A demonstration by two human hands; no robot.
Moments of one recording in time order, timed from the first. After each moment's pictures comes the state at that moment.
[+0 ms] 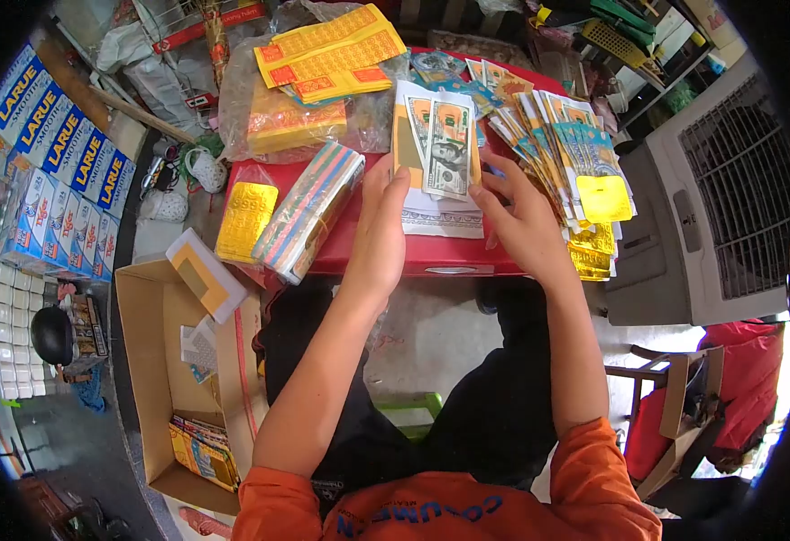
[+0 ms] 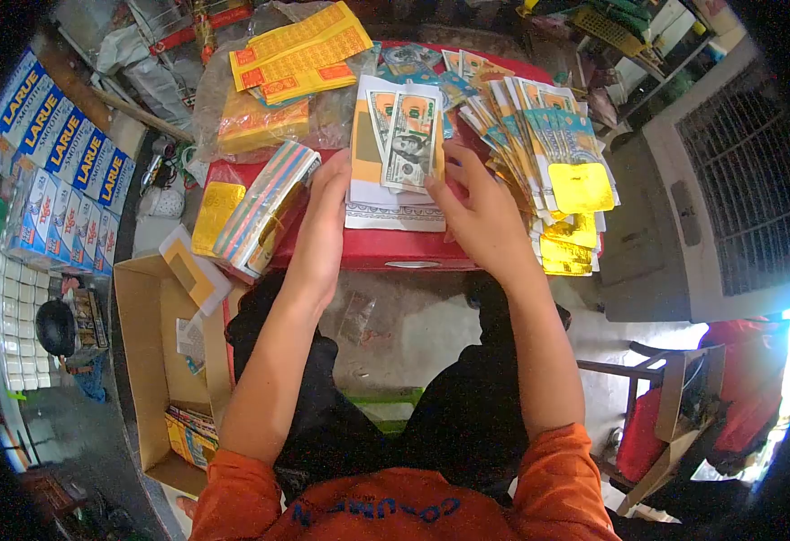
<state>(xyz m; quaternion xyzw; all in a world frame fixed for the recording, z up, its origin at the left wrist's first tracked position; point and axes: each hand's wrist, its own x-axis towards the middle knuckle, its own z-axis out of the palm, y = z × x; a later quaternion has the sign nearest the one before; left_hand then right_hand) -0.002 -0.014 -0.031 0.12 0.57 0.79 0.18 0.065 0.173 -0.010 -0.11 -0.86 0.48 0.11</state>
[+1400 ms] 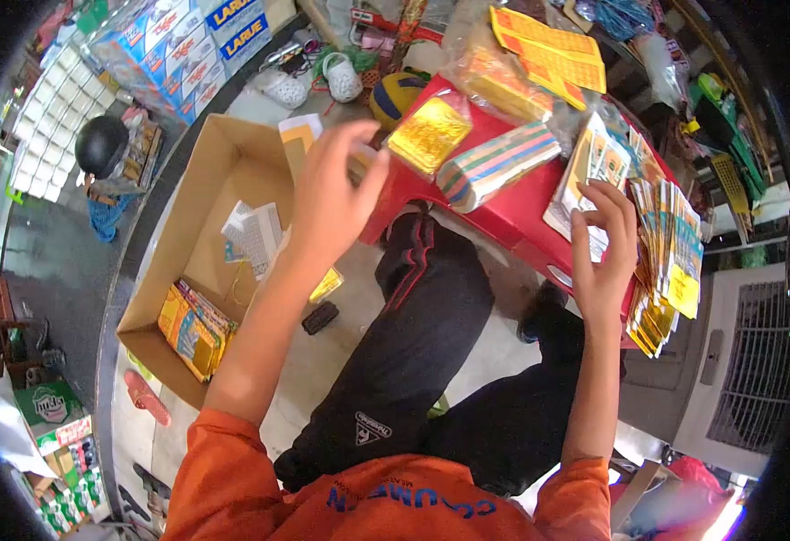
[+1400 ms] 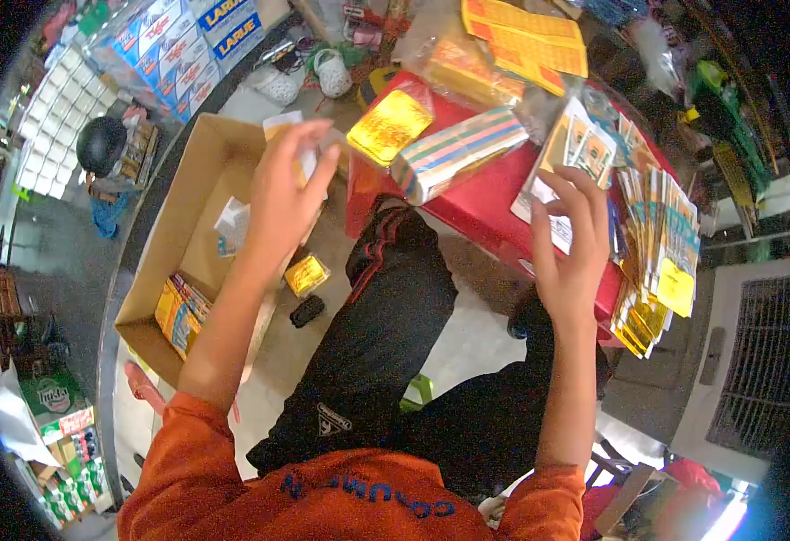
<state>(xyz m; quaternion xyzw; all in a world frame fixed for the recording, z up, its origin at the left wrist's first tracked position) 0.007 -0.237 -0.060 0.10 0.85 0.45 -0.25 0.061 0.077 0.000 0.15 -0.90 0.28 0.29</state>
